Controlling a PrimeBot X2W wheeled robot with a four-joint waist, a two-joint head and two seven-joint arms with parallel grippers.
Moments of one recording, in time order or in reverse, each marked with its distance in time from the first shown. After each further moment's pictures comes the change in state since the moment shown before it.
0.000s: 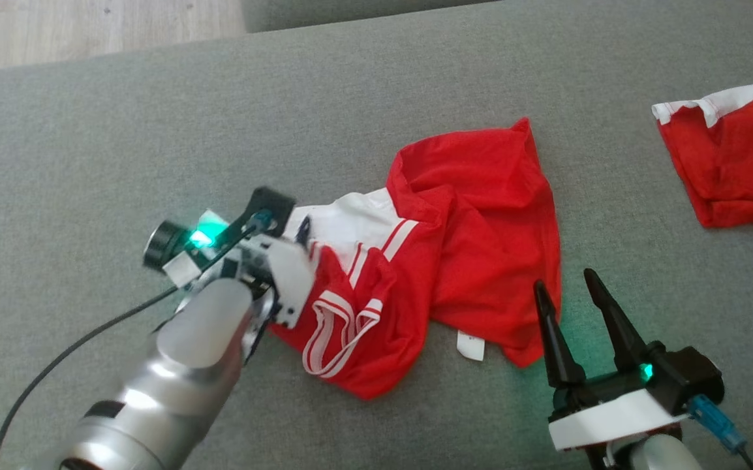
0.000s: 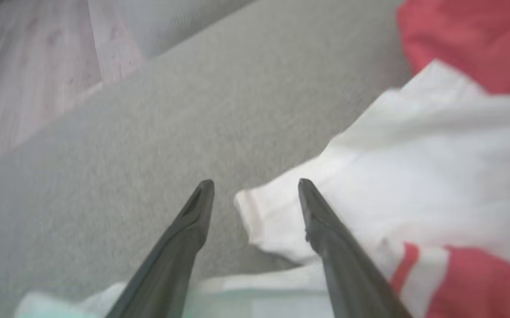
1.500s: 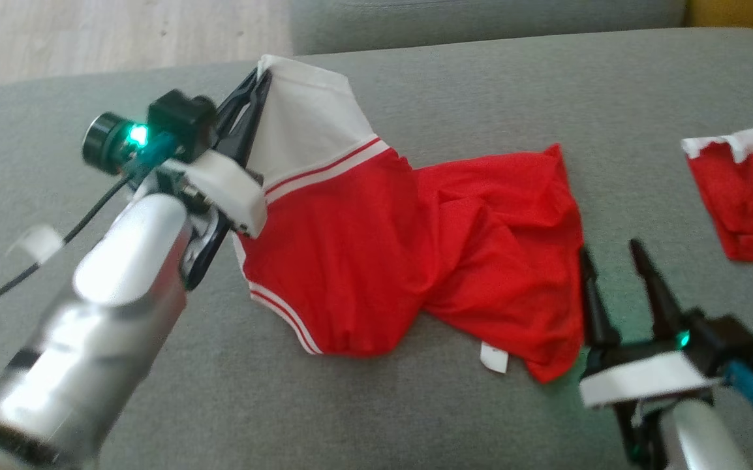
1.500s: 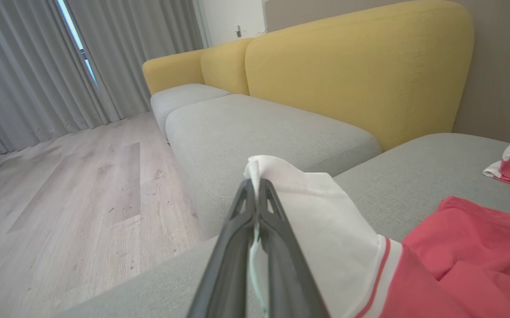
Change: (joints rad) left arm -0.134 0.132 0.056 -0.135 -0.119 -0.167 -0.310; right arm -0.075 0.000 -0.106 0.056 -0.006 0.000 0.000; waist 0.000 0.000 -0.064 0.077
